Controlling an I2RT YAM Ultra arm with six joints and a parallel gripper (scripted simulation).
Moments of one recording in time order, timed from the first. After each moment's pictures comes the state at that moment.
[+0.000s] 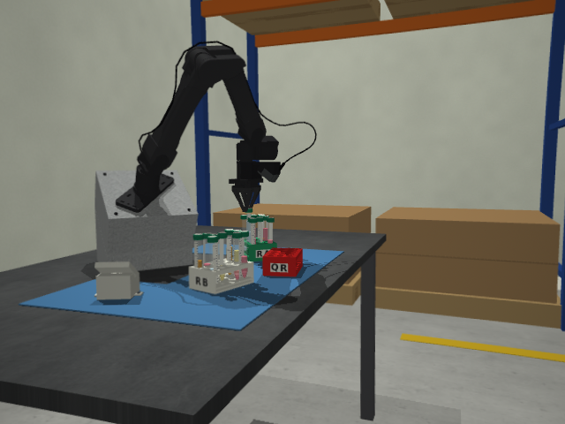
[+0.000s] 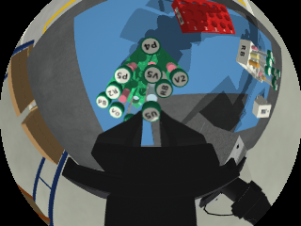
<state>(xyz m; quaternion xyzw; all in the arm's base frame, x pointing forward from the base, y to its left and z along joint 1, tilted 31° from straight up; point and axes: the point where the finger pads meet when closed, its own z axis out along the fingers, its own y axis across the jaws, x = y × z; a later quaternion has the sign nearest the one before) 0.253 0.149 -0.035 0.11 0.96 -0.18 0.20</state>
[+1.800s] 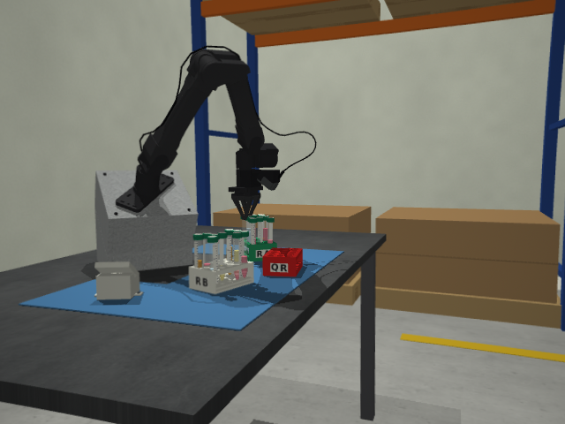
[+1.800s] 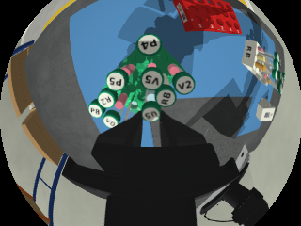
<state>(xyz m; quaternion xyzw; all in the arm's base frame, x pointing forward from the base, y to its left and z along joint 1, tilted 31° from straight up) 0.261 0.140 -0.055 0.11 0.96 -0.17 0.20</state>
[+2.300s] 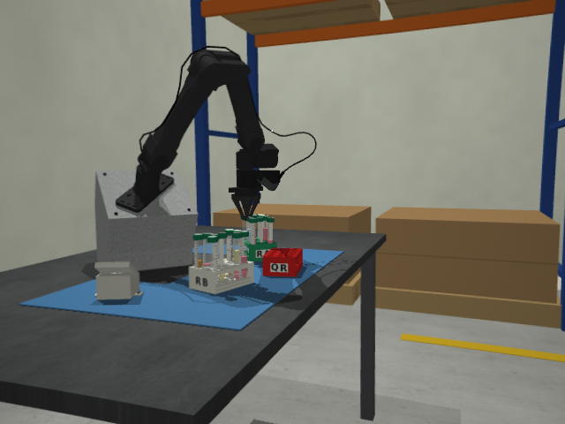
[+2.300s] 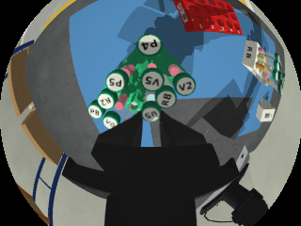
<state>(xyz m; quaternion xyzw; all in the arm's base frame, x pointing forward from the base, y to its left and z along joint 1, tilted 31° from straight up) 0.262 0.139 -0.056 0.11 0.96 -0.17 0.20</state>
